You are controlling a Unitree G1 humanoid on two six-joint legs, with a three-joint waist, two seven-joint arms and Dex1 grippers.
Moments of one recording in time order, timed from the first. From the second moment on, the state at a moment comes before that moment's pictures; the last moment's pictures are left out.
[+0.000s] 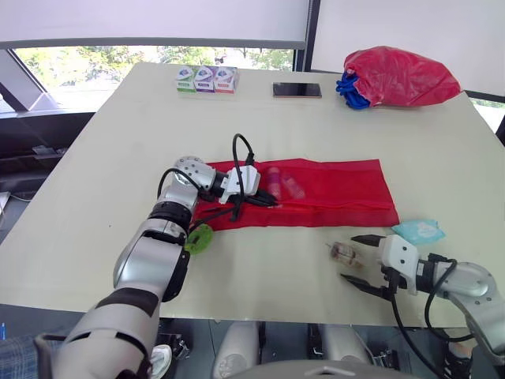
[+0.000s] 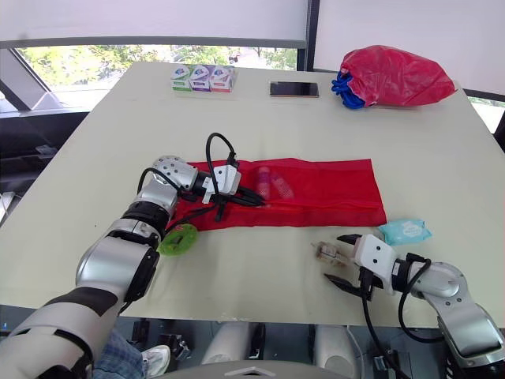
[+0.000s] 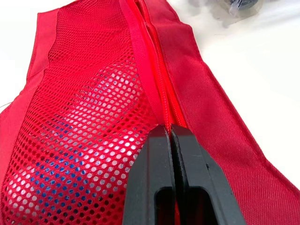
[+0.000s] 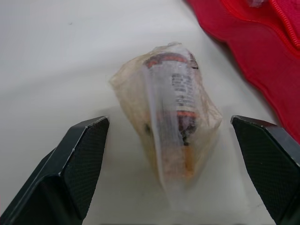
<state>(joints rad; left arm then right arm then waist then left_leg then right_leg) -0.97 0.41 -0.20 1.11 0.01 -0.62 -1.53 0.17 -0.71 0.05 -0.39 0.16 0.19 0.90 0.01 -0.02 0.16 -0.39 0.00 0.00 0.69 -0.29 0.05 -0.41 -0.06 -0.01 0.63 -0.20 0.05</state>
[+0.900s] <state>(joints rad) -0.97 0.35 -0.18 1.08 -0.02 -0.59 -1.53 -0.08 -0.65 0.10 -0.63 0.37 0.94 0.62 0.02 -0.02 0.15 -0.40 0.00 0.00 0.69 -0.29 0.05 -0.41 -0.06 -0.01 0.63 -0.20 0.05</state>
